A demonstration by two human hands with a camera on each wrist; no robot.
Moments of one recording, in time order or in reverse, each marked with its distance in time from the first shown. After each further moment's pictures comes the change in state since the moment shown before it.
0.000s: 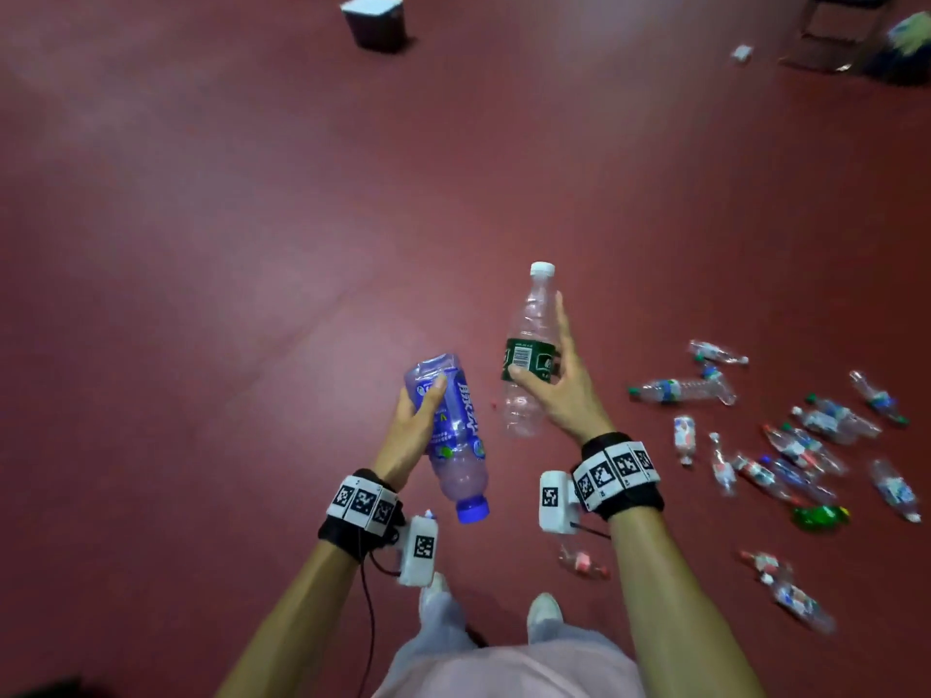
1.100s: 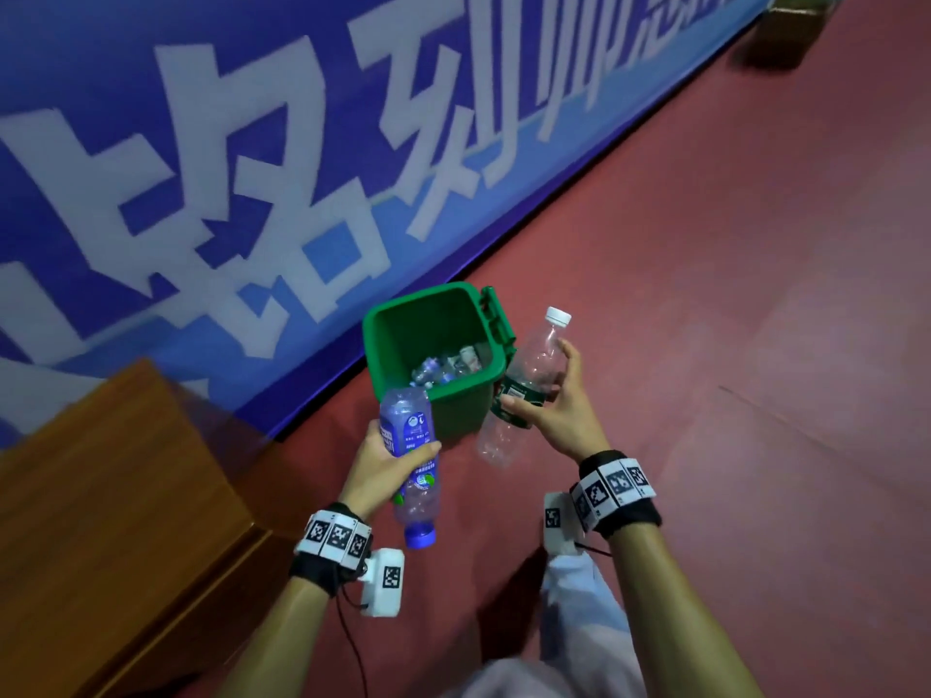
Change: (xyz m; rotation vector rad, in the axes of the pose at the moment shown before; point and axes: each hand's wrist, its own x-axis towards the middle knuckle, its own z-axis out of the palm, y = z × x) left_hand -0.491 -0.230 -0.637 -0.335 1.594 -0.301; right_hand -0.264 -0.102 0.903 -0.097 -1.555 -0.084
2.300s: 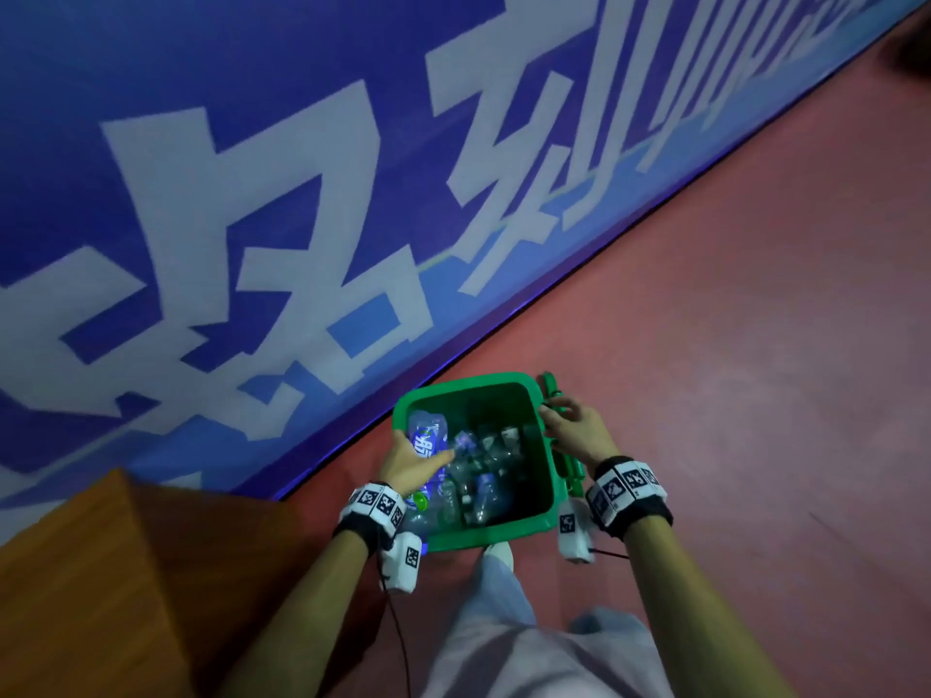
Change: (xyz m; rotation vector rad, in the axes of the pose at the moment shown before) left_hand 0.457 0.062 -0.059 0.306 0.013 -0.357; right_hand 0.471 0.005 0.117 -0.166 -0.071 0.447
